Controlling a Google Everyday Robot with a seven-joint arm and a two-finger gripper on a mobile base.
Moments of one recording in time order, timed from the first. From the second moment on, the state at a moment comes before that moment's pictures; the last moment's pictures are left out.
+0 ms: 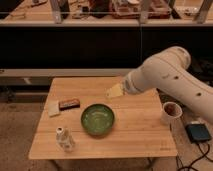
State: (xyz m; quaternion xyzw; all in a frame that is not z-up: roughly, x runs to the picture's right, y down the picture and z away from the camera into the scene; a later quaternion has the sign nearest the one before) arm 0.054 -0.010 0.595 0.07 -0.20 -0.79 0.57
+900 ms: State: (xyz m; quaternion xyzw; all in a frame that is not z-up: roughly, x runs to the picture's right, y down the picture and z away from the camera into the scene) arm -0.291 -0.045 0.762 0.03 -0.26 -0.85 0.46
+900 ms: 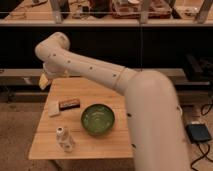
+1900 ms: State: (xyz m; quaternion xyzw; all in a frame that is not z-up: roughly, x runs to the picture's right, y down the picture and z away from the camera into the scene) arm -0.317 0.027 0.804 0.00 -0.27 -0.85 0.46
